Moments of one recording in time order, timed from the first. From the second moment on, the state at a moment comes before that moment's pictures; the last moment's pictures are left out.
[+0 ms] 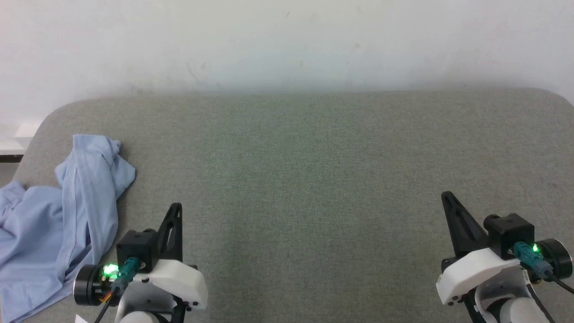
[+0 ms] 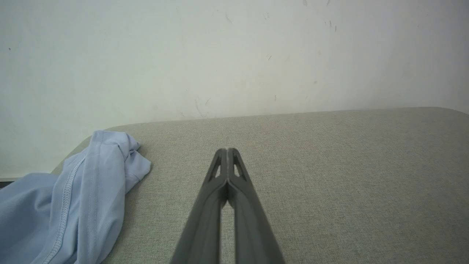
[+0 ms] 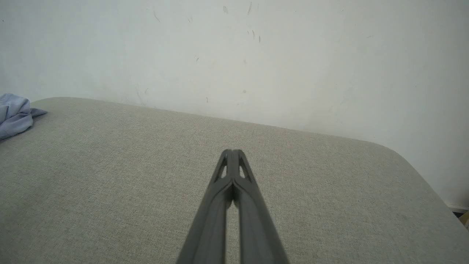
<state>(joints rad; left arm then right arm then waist) -0.01 0.05 0.00 0.01 -0.01 -0.01 0.00 -0.01 -0.05 0.00 0.01 0.01 0.13 0.00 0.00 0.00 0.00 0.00</state>
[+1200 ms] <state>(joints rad) -0.01 0.05 -0.01 0.02 -0.01 0.00 -0.01 -0.01 -0.05 0.00 0.01 0.01 0.13 0.00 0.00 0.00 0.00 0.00</state>
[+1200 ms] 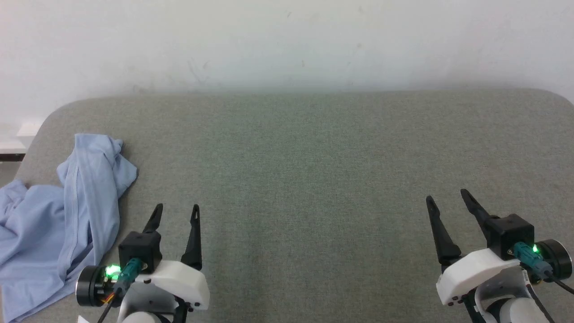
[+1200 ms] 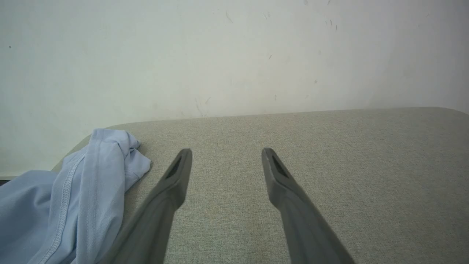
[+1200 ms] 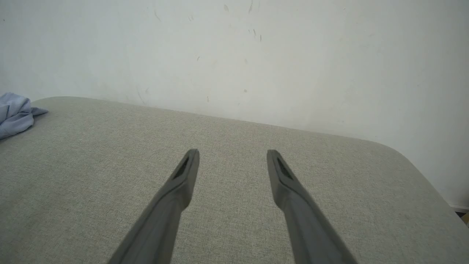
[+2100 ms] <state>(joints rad) -0.01 0.06 -0.03 0.05 -0.05 0.04 -0.07 -0.02 -0.05 0.00 0.05 0.03 0.13 -0.04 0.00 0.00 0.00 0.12</state>
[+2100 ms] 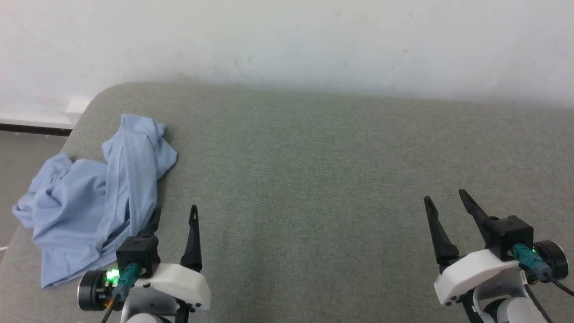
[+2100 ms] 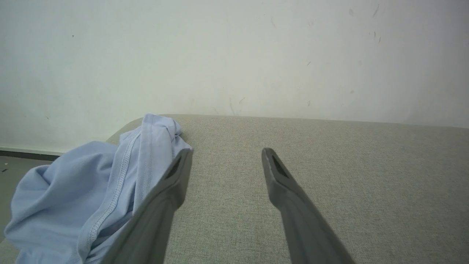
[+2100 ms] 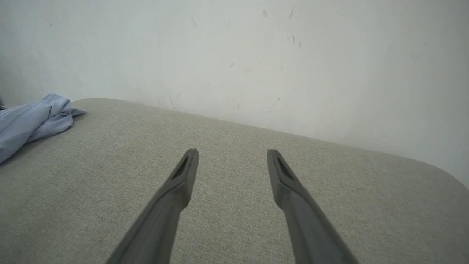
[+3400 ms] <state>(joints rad) -0.01 0.08 -0.04 0.08 -0.12 0.12 -0.14 -0.04 -0.05 0.03 0.09 0.06 0.13 -0.08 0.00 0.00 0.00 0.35</state>
